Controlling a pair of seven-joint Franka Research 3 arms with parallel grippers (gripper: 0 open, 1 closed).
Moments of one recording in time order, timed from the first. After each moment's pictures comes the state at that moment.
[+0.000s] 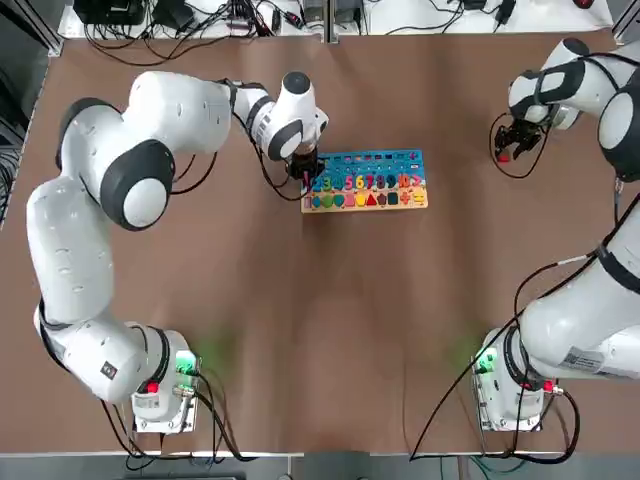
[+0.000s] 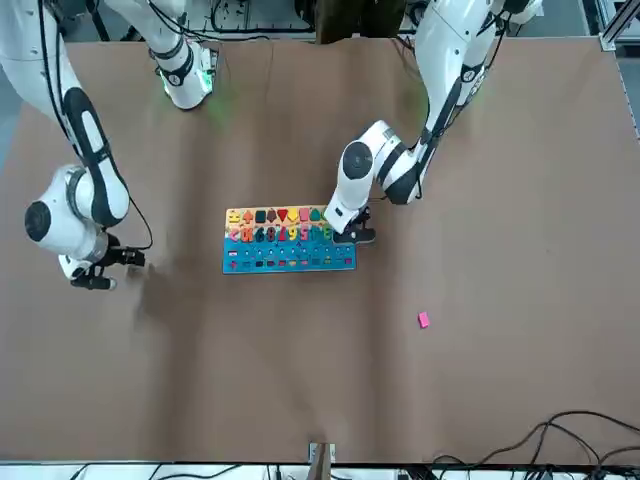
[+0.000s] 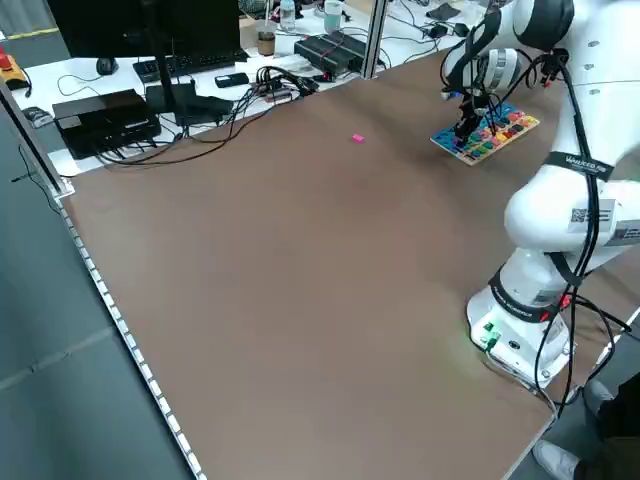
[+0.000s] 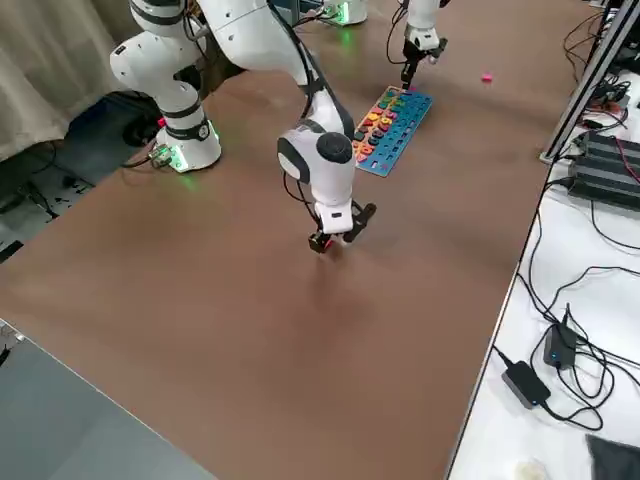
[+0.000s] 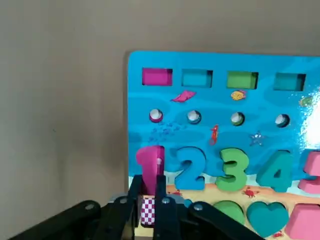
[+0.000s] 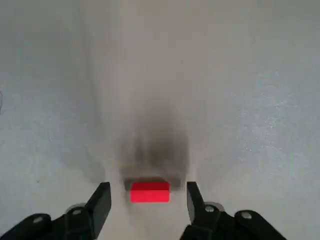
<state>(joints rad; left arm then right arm) -0.55 0.59 -0.22 -1.86 0.11 2.40 -0.89 -0.14 0.48 -0.08 -2.10 0.09 2.48 -0.19</state>
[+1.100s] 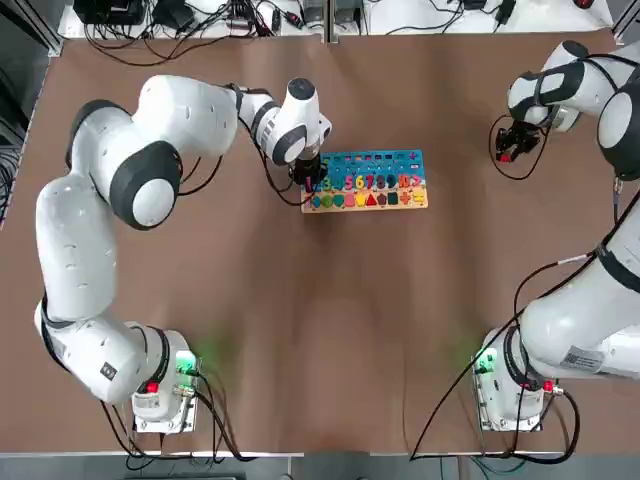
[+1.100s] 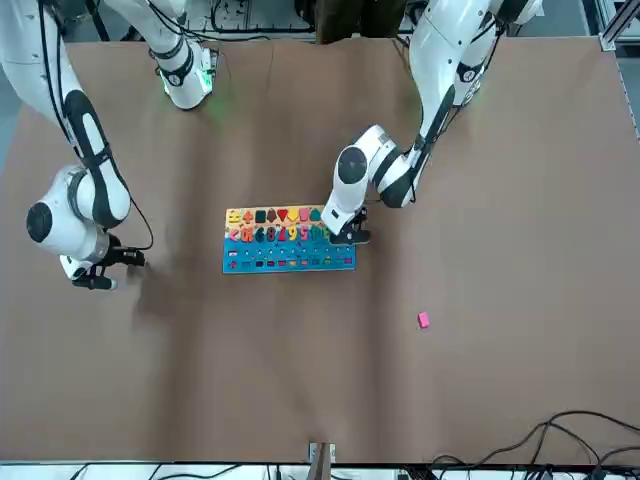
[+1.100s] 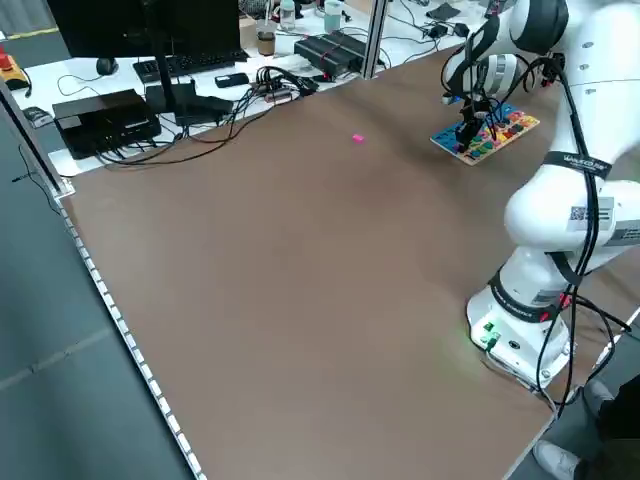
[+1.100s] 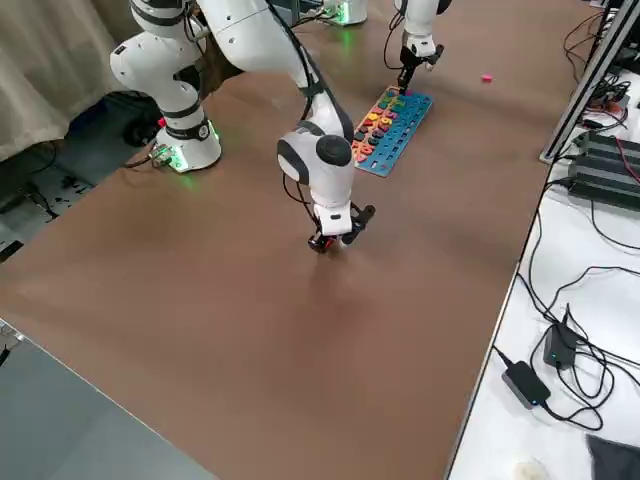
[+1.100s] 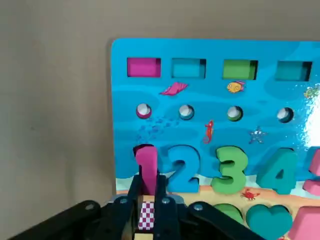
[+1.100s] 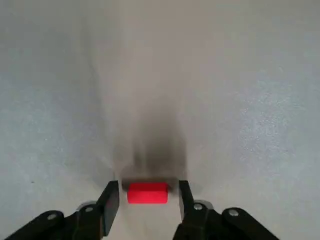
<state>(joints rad) -0.57 0.63 -0.22 -1.83 0.11 2.40 -0.89 -0.14 0.48 -0.08 -2.10 0.09 2.48 -0.20</state>
